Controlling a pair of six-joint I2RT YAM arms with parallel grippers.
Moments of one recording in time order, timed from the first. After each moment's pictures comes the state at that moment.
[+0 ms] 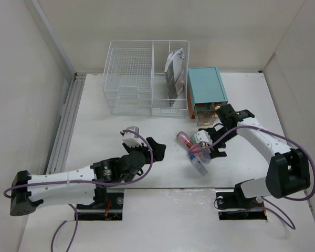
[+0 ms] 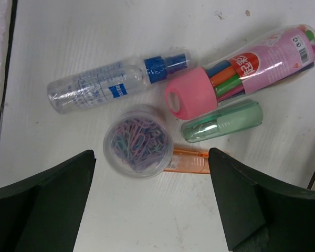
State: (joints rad) left arm -1.30 0.81 0.57 -0.20 -0.78 -0.99; right arm 0.27 1.39 0.99 -1.13 -0.62 -1.62
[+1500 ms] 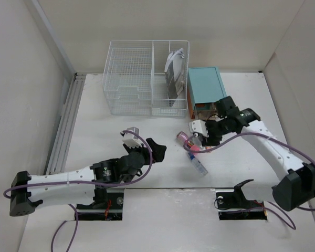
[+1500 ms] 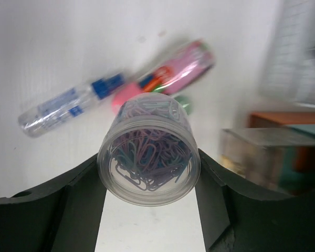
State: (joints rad) left arm -1.30 0.79 0.55 -0.18 -0.75 -0.99; right arm 0.40 1.27 1.09 -1.01 -0.51 -1.28
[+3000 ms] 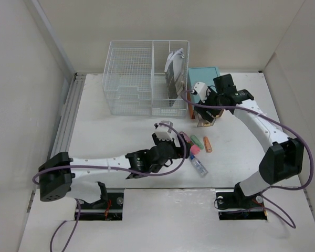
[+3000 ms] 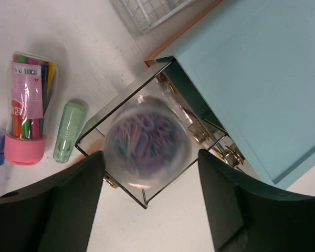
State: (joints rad) left arm -1.27 1.25 0.71 0.12 -0.63 -0.82; right arm 0.31 1.54 1.37 -0.77 -0.21 -0.68
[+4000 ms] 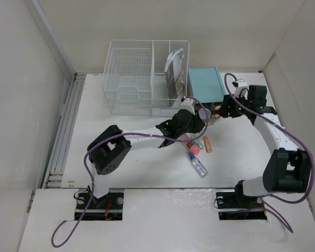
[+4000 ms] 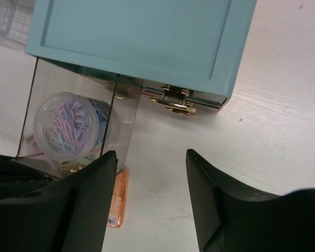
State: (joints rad) left arm -0.98 1.87 1.18 0.35 -0.14 -0.70; right arm -0.05 1.38 1.05 -0.38 -0.45 -0.10
